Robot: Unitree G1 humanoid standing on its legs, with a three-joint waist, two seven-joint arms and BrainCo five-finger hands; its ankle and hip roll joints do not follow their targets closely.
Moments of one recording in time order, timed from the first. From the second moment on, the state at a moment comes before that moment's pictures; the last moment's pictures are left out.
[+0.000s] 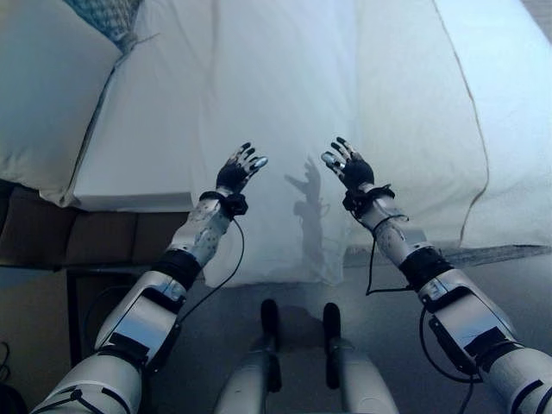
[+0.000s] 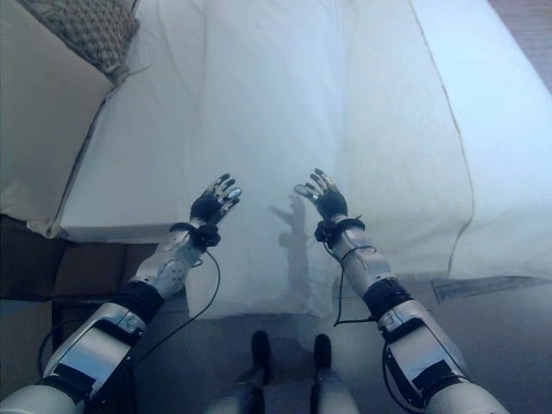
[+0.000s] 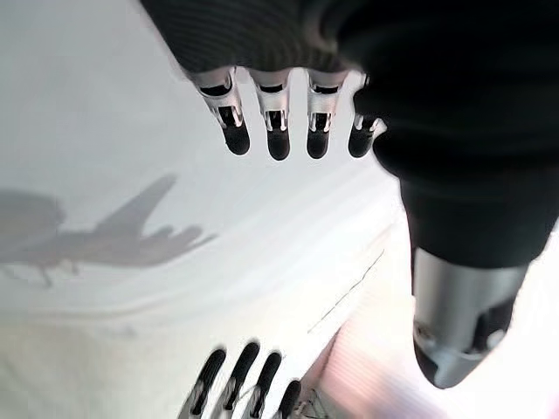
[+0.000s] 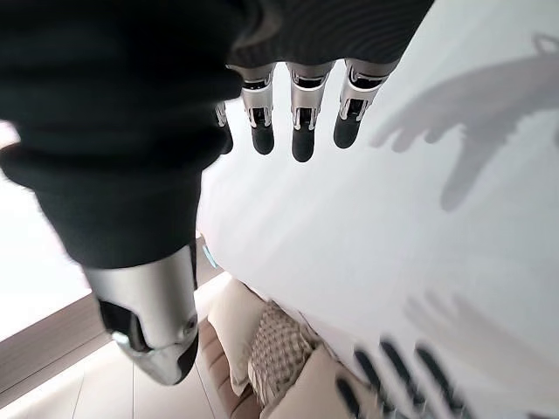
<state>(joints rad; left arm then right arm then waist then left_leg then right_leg) -0.91 0.40 -0.45 0.73 -1.00 -0.09 -0.01 -0.95 -0.36 0.41 0.69 1.00 -0.11 -0.07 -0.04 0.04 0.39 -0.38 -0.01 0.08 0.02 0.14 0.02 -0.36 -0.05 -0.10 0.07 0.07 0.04</state>
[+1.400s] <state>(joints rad) -1.05 0.45 -0.25 1.14 -0.95 -0.13 0.29 -1.02 -0.38 0.29 1.24 0.96 -0.11 -0.33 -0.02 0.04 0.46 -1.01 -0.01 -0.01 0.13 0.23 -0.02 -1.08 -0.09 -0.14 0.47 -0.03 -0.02</state>
